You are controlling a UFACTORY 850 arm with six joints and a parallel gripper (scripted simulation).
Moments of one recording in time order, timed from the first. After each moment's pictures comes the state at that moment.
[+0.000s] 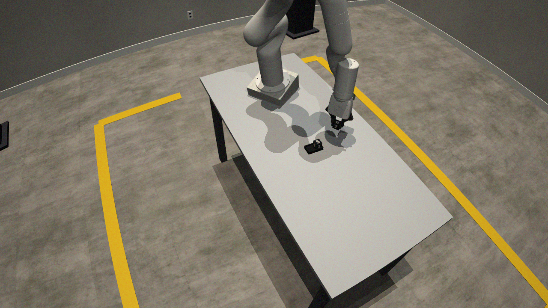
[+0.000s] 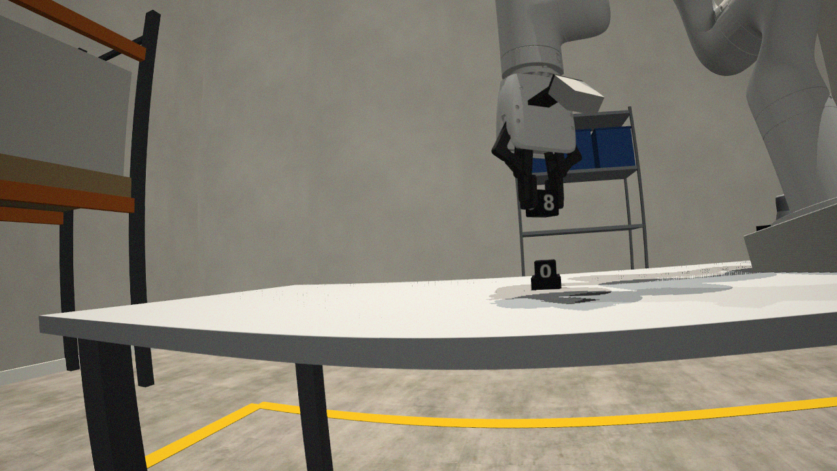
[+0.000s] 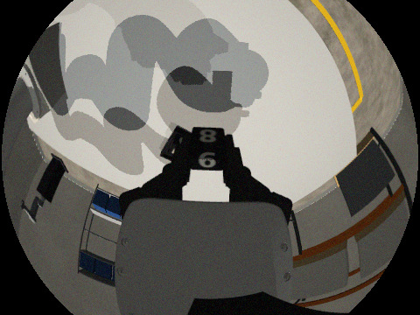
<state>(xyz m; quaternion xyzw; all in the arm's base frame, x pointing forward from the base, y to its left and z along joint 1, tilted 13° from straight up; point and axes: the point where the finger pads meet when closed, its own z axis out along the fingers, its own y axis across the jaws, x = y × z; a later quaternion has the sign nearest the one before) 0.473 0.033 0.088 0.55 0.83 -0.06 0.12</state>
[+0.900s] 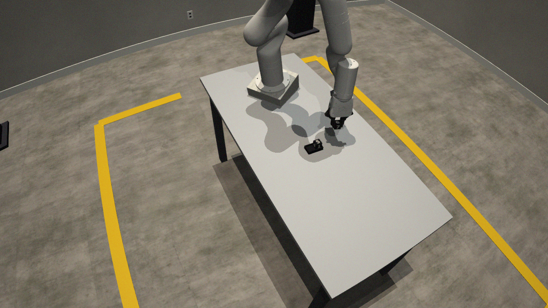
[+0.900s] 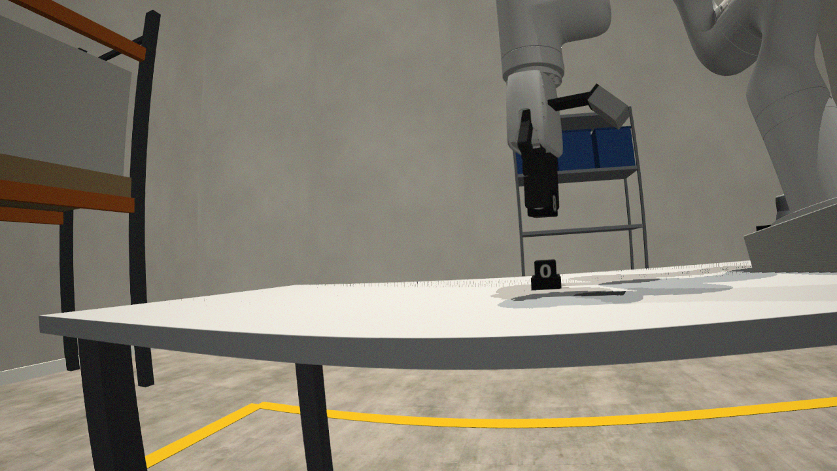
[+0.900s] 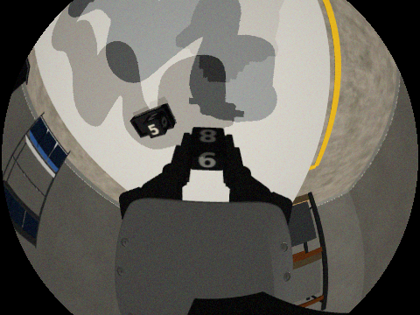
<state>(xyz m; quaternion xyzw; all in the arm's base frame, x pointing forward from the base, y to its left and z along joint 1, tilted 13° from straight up) 0.472 0.033 0.087 0.24 0.96 -0.09 0.09</state>
